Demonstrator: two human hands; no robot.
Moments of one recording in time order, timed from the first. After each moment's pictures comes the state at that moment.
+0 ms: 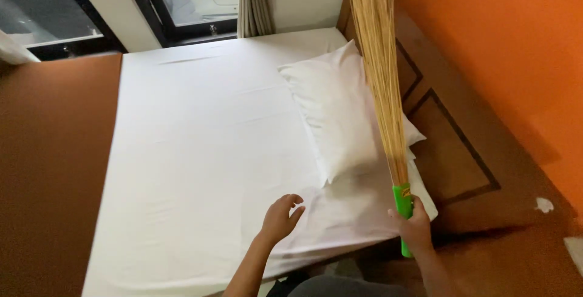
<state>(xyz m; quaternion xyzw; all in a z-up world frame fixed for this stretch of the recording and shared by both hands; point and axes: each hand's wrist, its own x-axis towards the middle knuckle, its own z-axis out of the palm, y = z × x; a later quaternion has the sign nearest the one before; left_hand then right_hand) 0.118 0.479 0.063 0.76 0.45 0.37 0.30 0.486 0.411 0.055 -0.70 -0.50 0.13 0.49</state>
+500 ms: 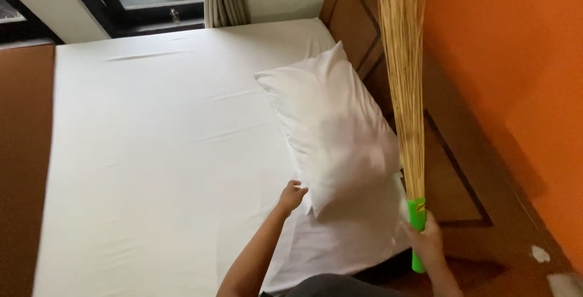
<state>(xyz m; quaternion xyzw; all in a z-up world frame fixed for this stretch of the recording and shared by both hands) 0.258 0.744 -0.107 0.54 0.54 0.29 0.57 0.569 0.497 0.071 -0.80 -0.41 0.15 0.41</state>
